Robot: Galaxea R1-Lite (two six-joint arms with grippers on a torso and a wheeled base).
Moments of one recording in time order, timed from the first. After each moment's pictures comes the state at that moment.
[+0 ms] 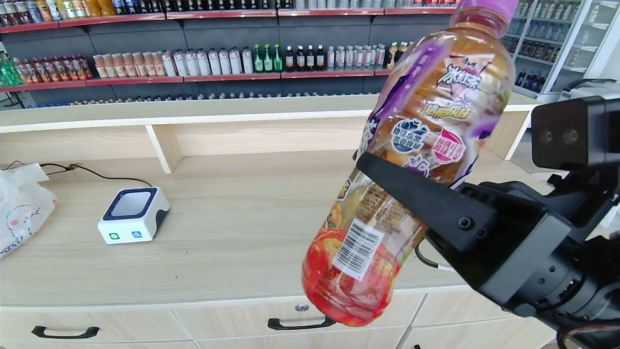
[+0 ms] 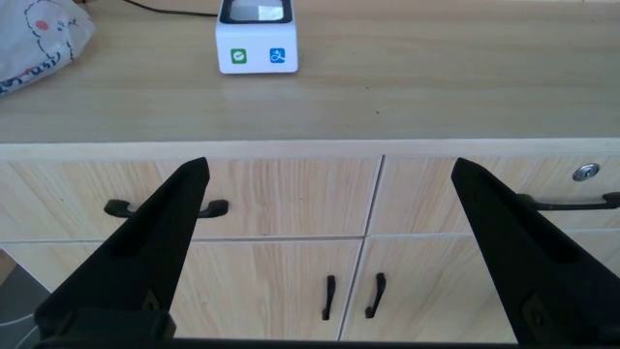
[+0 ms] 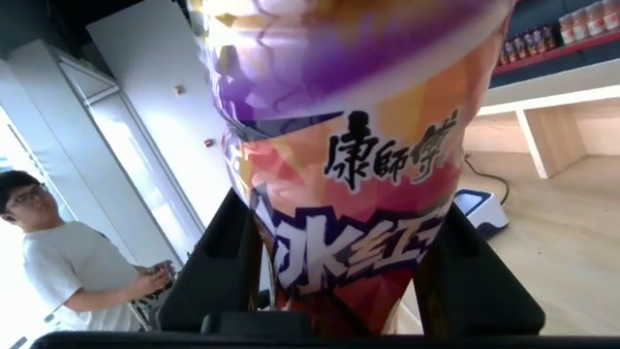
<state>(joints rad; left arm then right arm) 0.00 0.00 0.00 0.00 -0.01 0.05 0.89 1.59 -0.53 -1.57 0.28 0.55</state>
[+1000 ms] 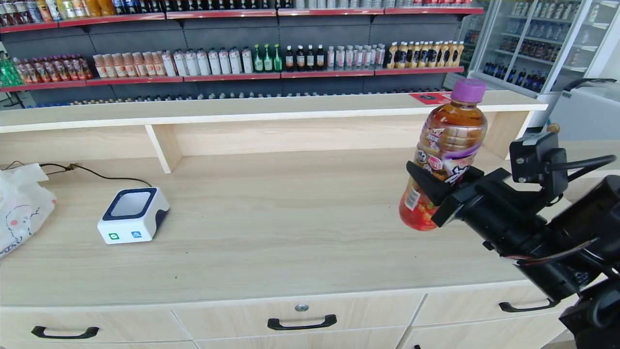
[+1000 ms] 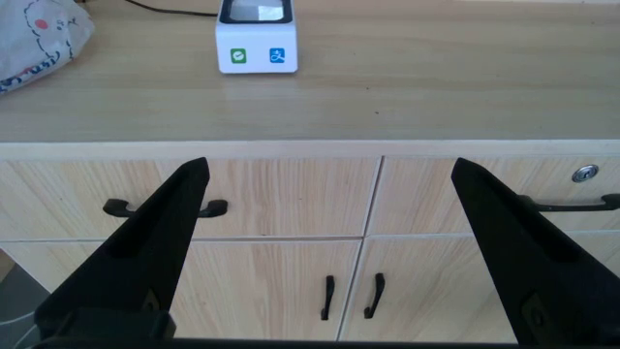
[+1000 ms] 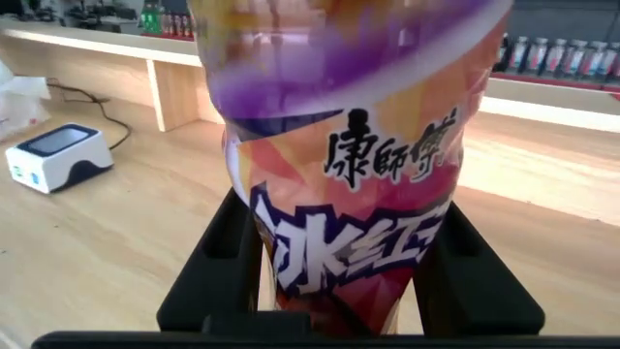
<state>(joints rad) 0.00 0.00 0.00 0.00 -0.01 0.04 0.48 1.70 -0.45 -1.57 0.03 -0.11</state>
